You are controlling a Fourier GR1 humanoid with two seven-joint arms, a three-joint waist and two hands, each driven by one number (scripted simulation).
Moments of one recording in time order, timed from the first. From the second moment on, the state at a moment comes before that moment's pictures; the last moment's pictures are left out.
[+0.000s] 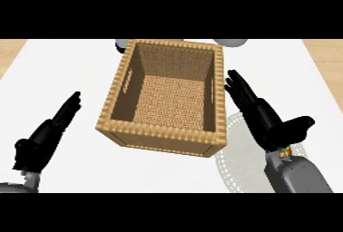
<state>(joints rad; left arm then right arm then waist) -0.03 0.51 -0.20 -1.59 0.14 0.06 0.05 -0.25 -0.26 0.29 -1.60 -0.29 -0.07 0.09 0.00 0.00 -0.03</state>
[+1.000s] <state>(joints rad) -0.17 0.43 -0.16 -1.56 0.17 0.02 -0.02 0.03 -0.47 0.17 -1.65 0.11 -0.02 -0.36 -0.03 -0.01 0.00</state>
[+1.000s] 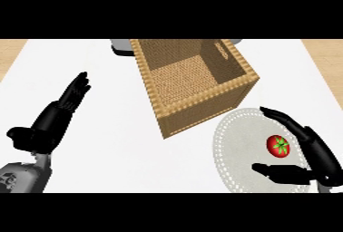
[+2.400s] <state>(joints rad) -0.15 0.37 -0.11 -1.59 0.12 -0.05 0.00 0.18 -0.96 -0.33 -2.07 0.02 0.65 0.23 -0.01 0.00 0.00</state>
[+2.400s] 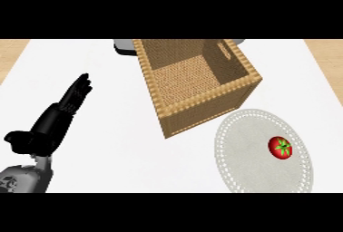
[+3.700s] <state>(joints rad) -0.18 0.28 -0.03 -1.56 0.02 -0.13 0.00 0.06 -0.52 -0.13 -1.63 0.61 0.37 -0.20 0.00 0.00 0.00</state>
